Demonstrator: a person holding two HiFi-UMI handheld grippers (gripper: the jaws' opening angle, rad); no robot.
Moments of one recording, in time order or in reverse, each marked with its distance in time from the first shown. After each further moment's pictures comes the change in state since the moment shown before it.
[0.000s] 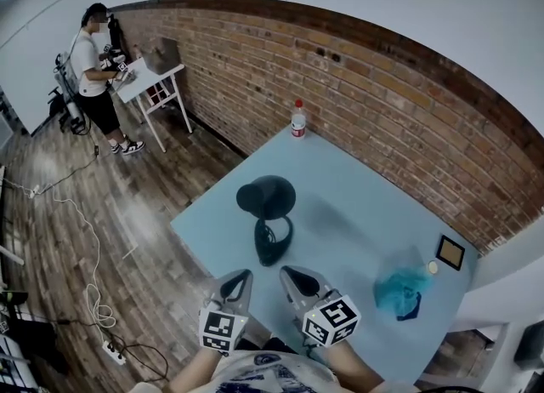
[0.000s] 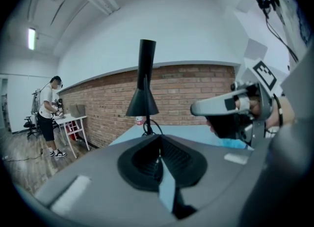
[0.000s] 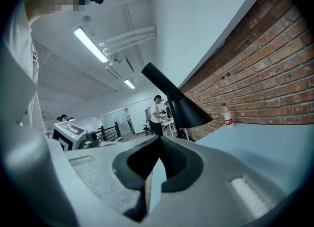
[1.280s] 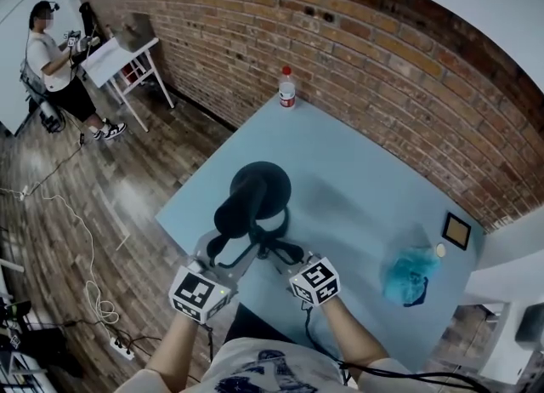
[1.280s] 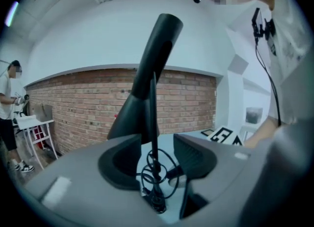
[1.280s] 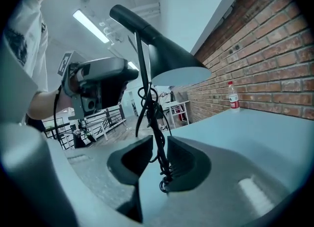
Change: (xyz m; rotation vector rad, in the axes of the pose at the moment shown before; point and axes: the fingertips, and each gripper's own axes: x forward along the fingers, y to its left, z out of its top) left arm 0.089 0.036 0.055 0.027 -0.071 -0.325; right arm 0.103 -0.091 -0.112 -0.076 0.196 0.070
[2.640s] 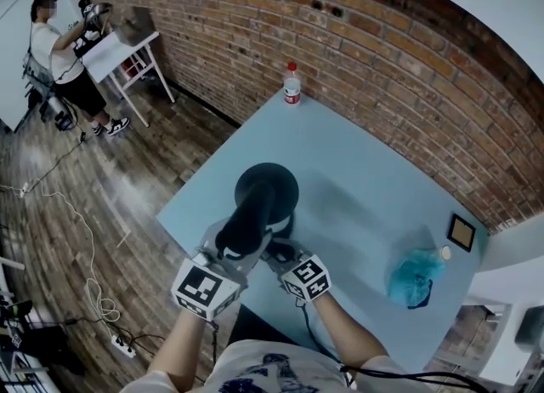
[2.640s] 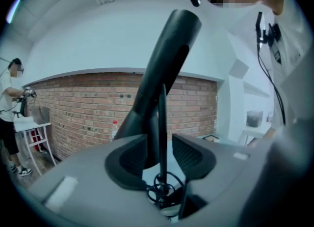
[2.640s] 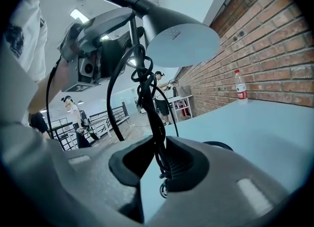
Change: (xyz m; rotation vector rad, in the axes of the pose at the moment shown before) left arm 0.020 0.017 0.032 -0.004 -0.049 -0.010; right arm 0.049 0.001 -0.028 0.011 0.044 0.043
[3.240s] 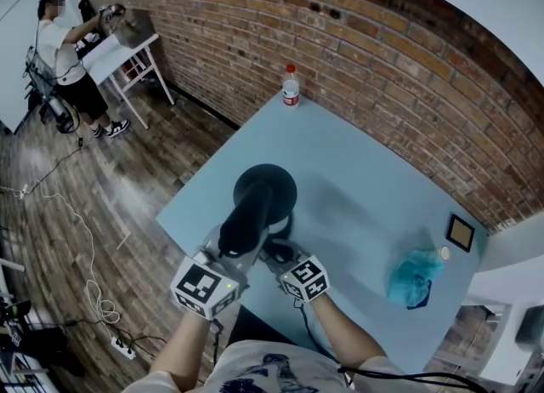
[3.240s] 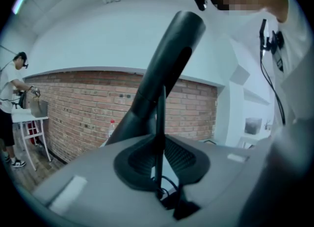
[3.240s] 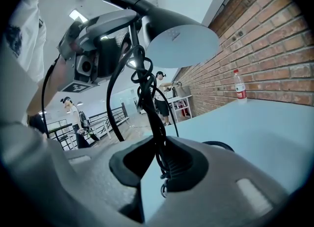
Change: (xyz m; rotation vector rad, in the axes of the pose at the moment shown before) left arm 0.004 -0.006 0.004 -0.063 -0.031 -0.017; right arm -0.002 0.000 0.000 0.014 -0.004 -0.001
